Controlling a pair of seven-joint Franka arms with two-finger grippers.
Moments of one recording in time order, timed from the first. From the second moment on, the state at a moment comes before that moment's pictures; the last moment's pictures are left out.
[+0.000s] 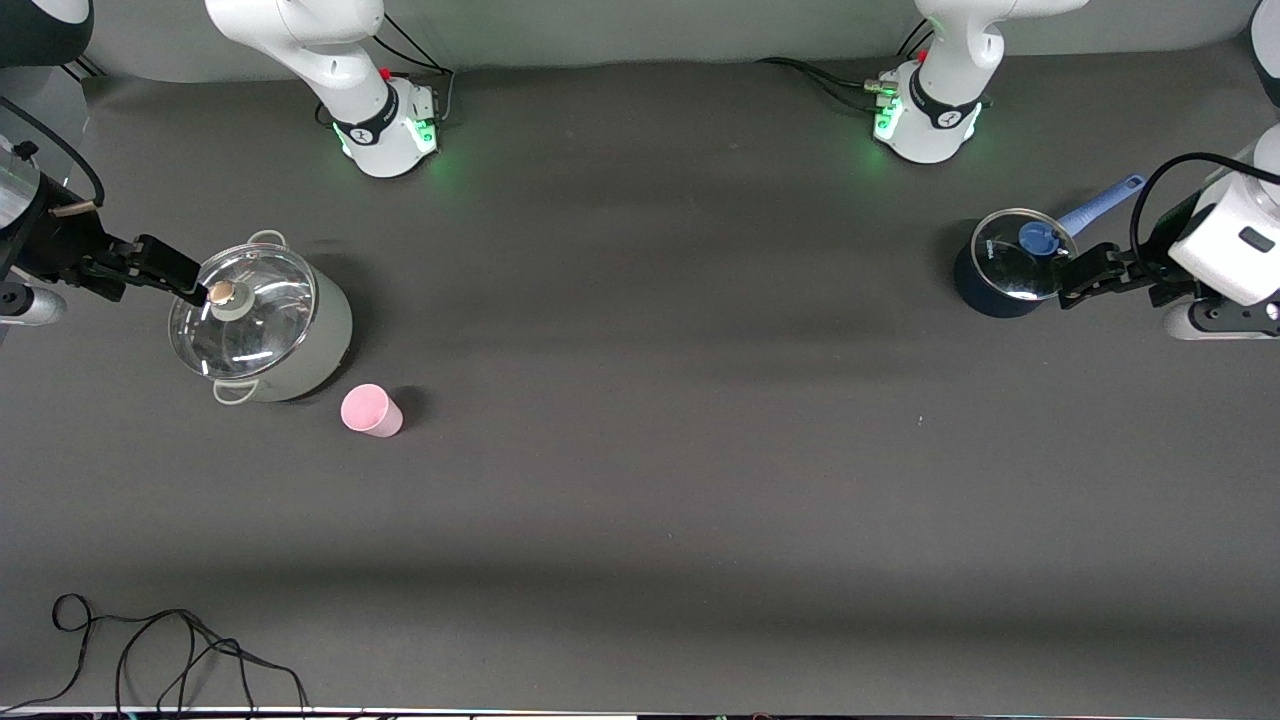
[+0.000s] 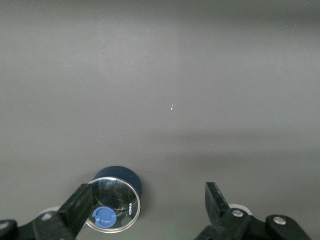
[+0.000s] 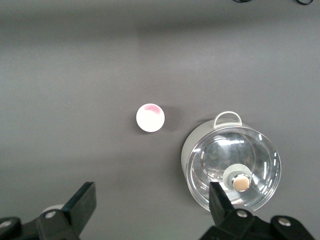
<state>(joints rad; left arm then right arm) 0.02 0.02 -0.10 -1.61 -0.01 1.60 -0.08 0.00 -0.02 0.05 -1.58 0.00 1.57 0.16</state>
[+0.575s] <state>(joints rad) 0.02 0.02 -0.10 -1.61 -0.01 1.60 -0.08 0.00 -0.01 0.05 -1.57 0.00 1.55 0.16</state>
